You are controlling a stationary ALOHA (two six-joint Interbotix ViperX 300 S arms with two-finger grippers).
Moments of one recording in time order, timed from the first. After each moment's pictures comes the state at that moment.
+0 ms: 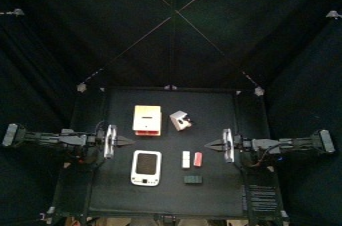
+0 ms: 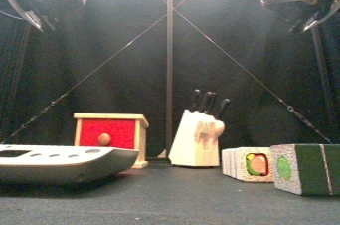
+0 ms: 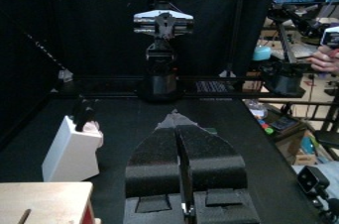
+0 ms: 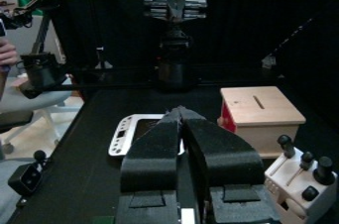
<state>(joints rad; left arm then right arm) 0.00 -0.97 1.19 0.00 -0.29 0.00 0.00 -0.97 1.19 0.00 -0.29 0.00</state>
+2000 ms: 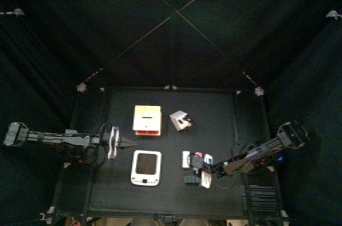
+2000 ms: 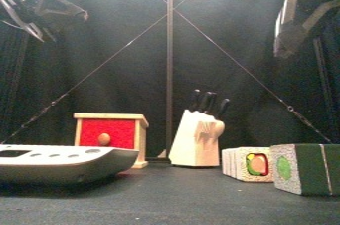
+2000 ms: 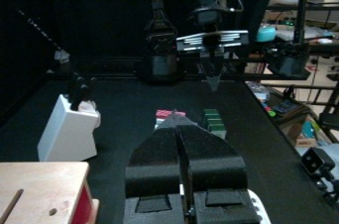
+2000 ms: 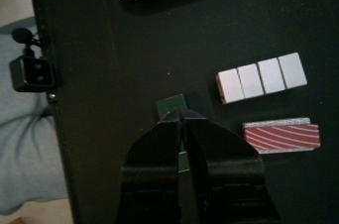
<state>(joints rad) -0.02 -0.89 1.23 0.00 -0.34 0.00 0.45 -0.28 0.72 -0.55 0.51 1.12</state>
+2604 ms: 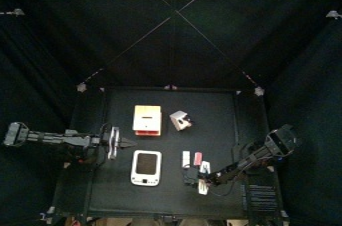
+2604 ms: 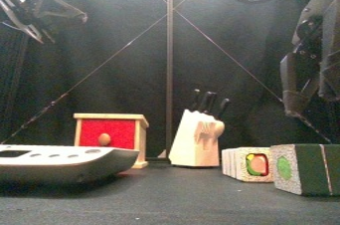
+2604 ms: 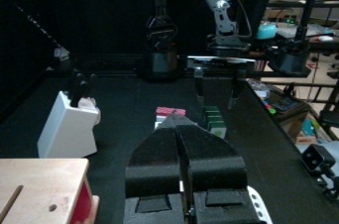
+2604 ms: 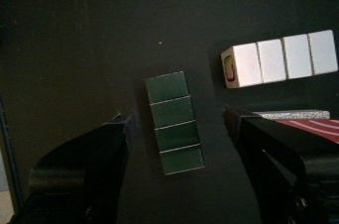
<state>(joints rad) -0.02 -0.89 1.24 0.00 -0.34 0.00 0.52 -0.09 0.70 -0.63 0.55 1.17</state>
